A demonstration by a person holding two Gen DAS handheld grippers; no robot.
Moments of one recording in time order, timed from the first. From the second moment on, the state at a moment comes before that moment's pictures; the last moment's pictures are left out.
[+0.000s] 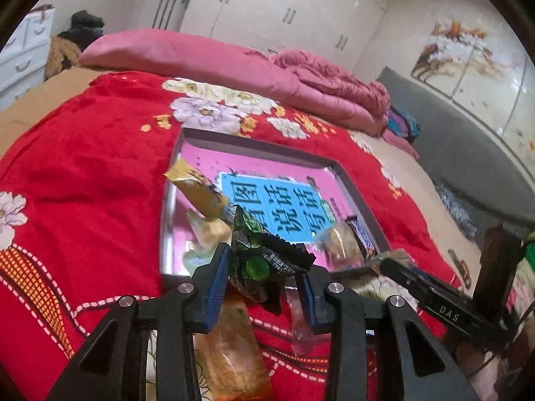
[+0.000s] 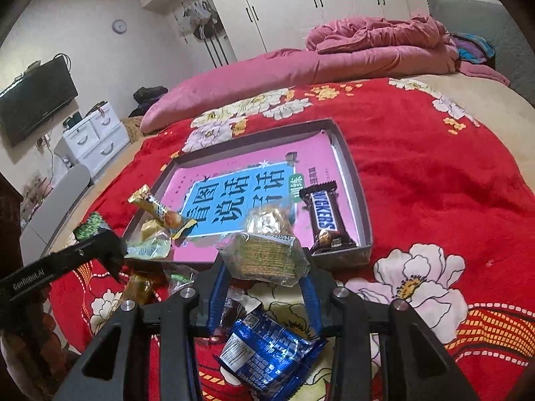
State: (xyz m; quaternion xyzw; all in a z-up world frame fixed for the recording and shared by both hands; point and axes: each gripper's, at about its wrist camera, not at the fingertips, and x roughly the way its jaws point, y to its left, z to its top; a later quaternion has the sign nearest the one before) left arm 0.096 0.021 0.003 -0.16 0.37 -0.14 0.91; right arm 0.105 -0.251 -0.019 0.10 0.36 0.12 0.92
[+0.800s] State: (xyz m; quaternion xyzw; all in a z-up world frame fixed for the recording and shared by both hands) left arm 0.124 0.014 0.001 -0.18 0.35 -0.15 0.91; right arm 0.121 -0.270 -0.017 0.13 0.35 0.09 0.92
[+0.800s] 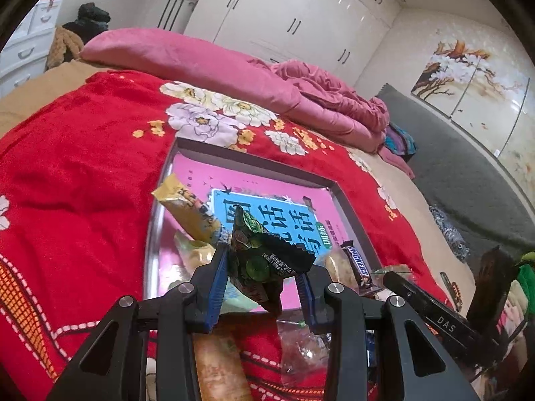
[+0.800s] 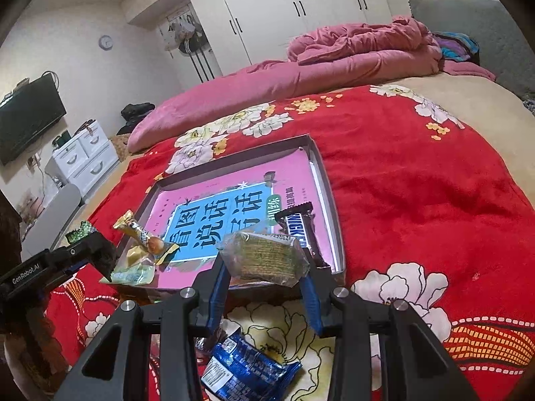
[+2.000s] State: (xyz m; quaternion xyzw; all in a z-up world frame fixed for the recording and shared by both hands) left arm 0.160 -0.011 -0.032 -0.16 0.41 -0.16 0.88; right arm 0.148 -0.271 -0.029 0.12 0.36 0.06 0.92
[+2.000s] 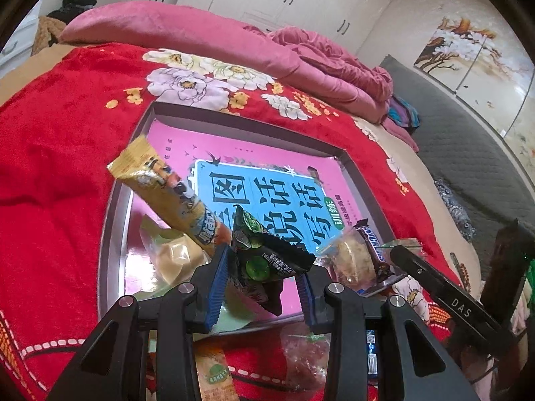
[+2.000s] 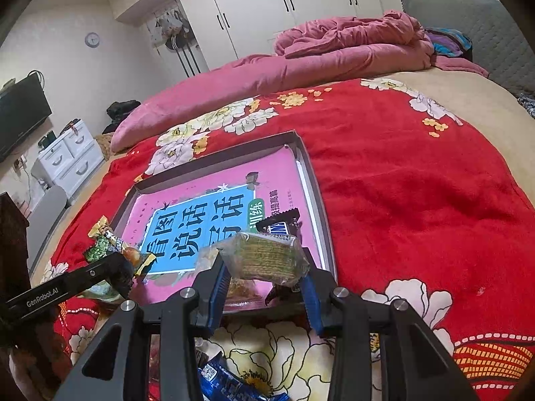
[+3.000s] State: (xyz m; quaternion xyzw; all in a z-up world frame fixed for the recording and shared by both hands) left arm 0.164 -0.018 -0.039 -0.15 0.42 -0.16 0.88; right arm 0.157 -0.252 -0.041 0.11 0.39 0.09 0.91
